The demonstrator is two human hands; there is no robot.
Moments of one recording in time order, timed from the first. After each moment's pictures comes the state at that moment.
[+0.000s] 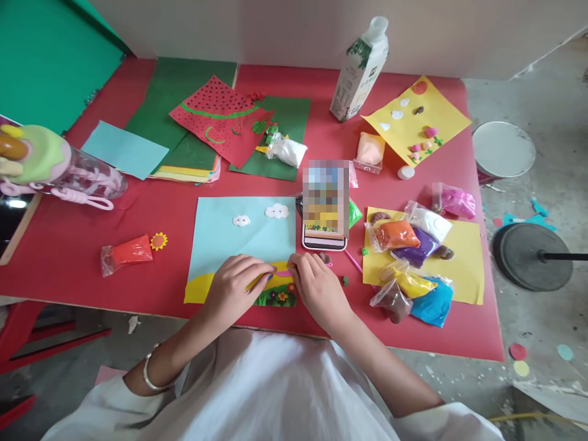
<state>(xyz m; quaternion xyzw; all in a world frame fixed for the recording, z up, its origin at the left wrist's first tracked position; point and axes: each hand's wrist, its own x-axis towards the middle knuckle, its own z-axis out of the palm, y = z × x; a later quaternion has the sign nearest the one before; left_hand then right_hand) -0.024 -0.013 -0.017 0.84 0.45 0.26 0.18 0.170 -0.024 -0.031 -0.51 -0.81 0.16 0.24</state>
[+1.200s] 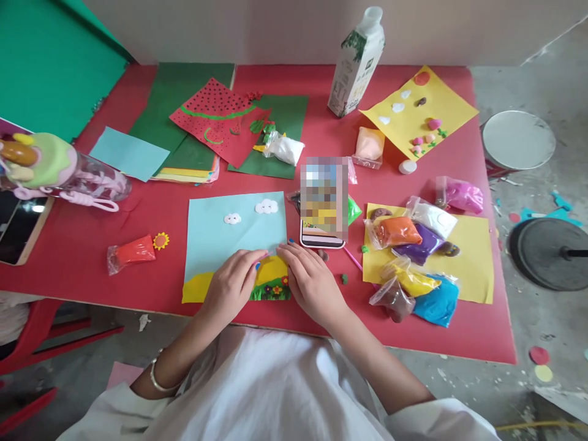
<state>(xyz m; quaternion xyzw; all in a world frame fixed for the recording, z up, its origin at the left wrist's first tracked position) -0.026 -0.017 -0.027 0.82 0.49 0.23 0.17 0.173 -0.023 -0.042 -0.47 -0.81 0.23 0.27</state>
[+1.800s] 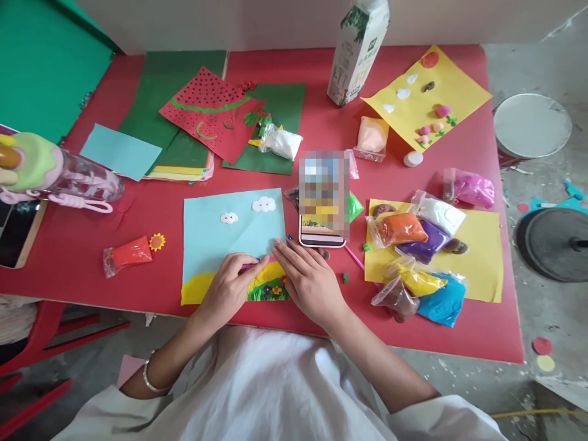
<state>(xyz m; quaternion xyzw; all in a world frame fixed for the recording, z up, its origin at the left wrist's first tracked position) -0.039 -0.016 -0.038 0.88 0.42 0.21 0.12 0.176 -0.023 -0.047 -0.45 -0.85 0.17 0.20</state>
